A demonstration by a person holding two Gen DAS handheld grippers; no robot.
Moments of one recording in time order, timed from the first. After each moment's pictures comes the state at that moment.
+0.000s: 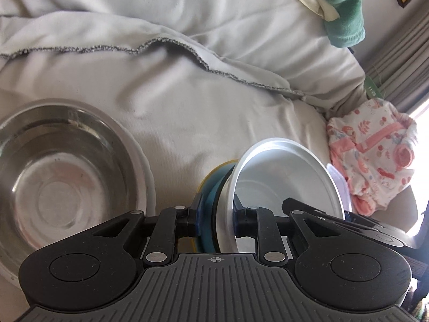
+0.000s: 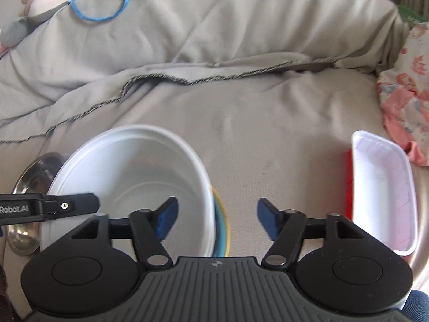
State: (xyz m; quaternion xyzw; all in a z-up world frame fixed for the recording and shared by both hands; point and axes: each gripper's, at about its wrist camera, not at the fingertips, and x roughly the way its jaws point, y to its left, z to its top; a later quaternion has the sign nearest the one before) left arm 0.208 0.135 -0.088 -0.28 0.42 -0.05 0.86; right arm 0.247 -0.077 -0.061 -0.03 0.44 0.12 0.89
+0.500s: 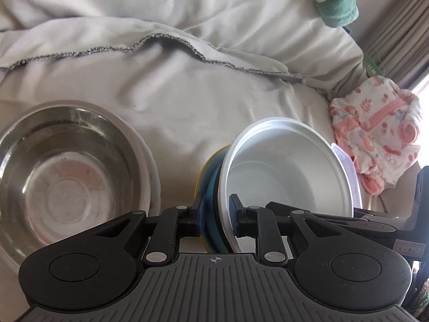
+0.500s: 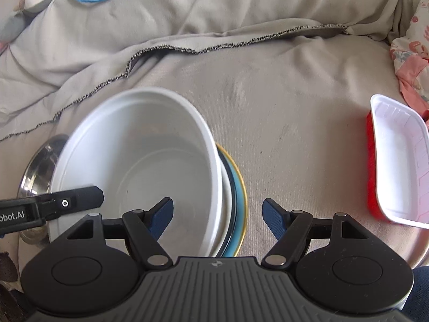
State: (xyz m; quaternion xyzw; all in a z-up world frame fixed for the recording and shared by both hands) left arm 0.201 0.122 -0.084 -0.22 0.44 -0.05 0.87; right arm 0.249 -0.074 -0.083 -0.01 0.50 0.15 0.85
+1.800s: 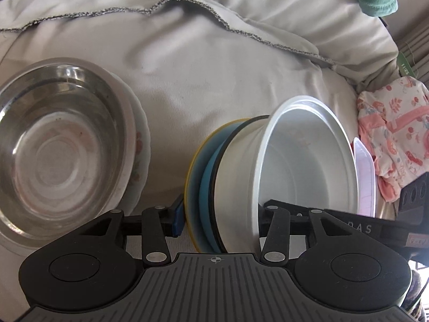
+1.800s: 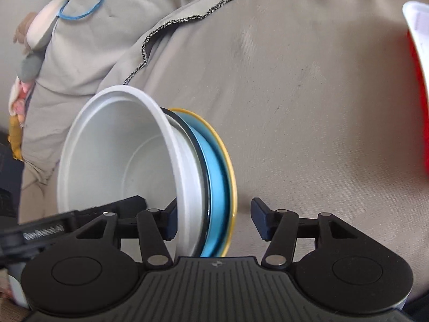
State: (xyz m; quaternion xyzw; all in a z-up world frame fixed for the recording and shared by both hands) left arm 0.222 0.100 -0.101 -0.25 0.51 0.01 0.82; right arm 0.291 -0.132 -0.126 0.17 0.59 0.26 0.75
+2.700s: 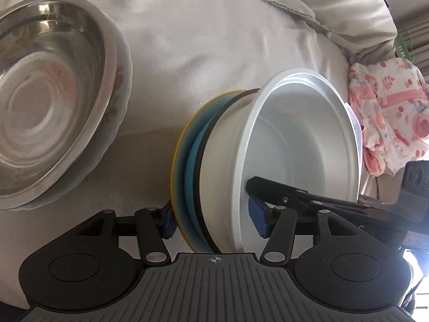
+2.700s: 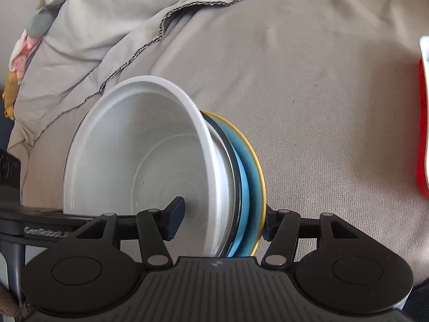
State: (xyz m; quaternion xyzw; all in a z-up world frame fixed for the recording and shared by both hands) left arm 0.213 0.092 -0.120 -0.30 0.57 -0.04 0.76; right arm 0.268 -0.119 -0.104 0.07 0.59 0.28 0.76
